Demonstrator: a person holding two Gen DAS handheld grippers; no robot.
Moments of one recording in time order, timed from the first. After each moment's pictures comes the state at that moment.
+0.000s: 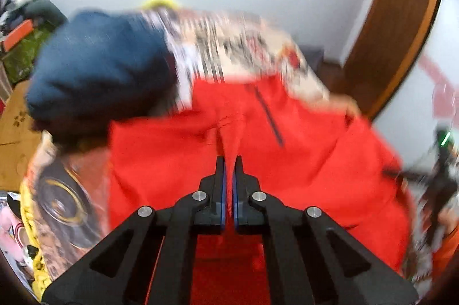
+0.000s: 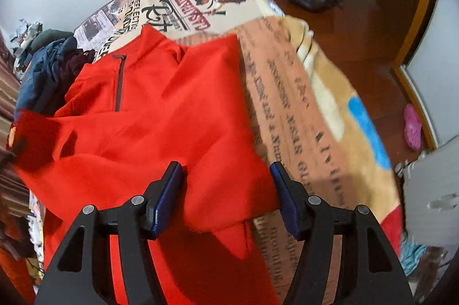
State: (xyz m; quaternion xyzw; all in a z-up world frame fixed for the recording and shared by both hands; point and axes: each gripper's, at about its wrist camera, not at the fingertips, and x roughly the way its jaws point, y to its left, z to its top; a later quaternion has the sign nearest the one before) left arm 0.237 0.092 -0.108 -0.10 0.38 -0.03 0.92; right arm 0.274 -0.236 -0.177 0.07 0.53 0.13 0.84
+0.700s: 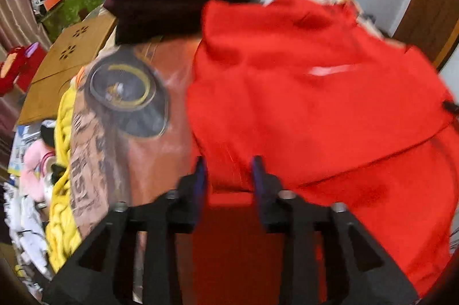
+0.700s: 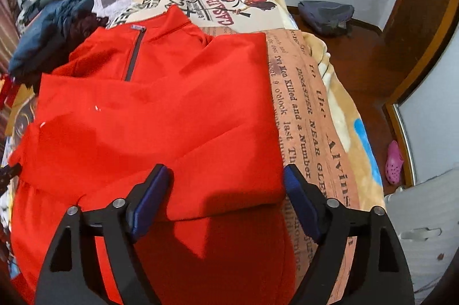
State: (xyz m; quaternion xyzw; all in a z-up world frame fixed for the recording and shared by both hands) left arm 0.151 0.137 -0.219 -0.05 0.51 0.10 0.85; right arm 0.256 -0.204 -0.173 -0.04 0.51 0.13 0.85
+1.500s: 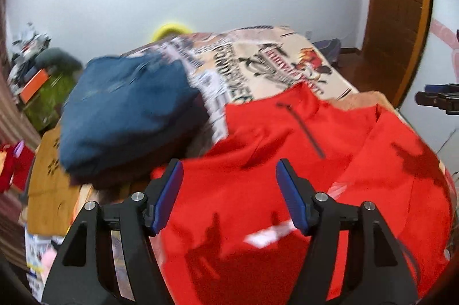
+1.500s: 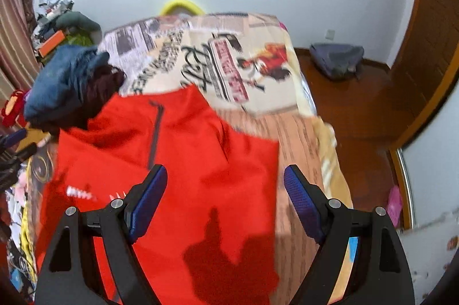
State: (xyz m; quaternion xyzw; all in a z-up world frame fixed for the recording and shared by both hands) left arm 0.283 0.078 -0.106 0.04 0.38 0.01 0.92; right arm 0.325 -0.172 -0.086 -0.04 0.43 0.17 0.89
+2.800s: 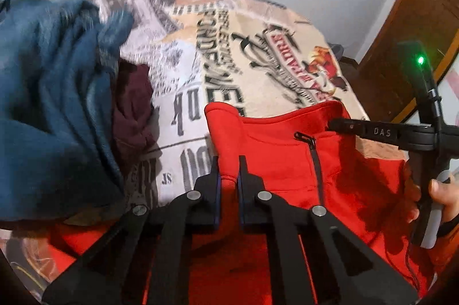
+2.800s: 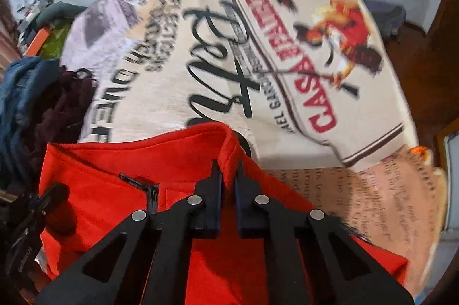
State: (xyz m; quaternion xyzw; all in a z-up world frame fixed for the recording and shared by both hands) left arm 0.440 0.088 -0.186 -0.09 0.44 -0.02 0.89; right arm 0.495 -0.055 -0.191 0.00 0.53 0.20 0.82
